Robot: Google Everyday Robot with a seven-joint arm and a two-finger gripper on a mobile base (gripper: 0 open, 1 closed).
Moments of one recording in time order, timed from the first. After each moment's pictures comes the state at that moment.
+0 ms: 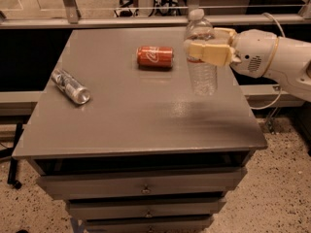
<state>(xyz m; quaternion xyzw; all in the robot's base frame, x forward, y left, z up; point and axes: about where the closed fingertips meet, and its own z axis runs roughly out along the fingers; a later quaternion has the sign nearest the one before) 0.564 -0.112 1.001 -0.36 0.60 0.38 0.61</state>
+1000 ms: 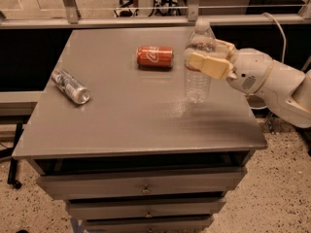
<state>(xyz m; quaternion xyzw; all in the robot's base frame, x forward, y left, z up) 0.558 -0.115 0.983 -0.32 0.54 0.41 0.66</state>
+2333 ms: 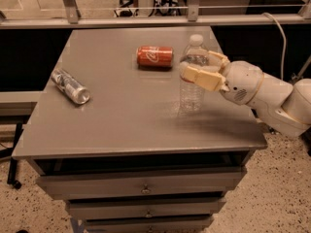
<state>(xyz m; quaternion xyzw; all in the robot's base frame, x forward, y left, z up) 0.555 -0.105 0.952 -0.33 0.53 0.41 0.66</state>
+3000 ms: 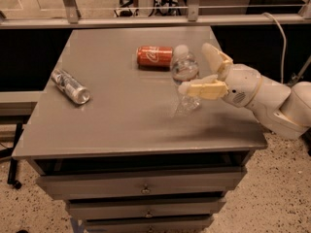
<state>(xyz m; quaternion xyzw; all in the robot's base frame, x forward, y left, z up) 0.553 -0.103 0.947 -0.33 0.53 0.42 0.66</state>
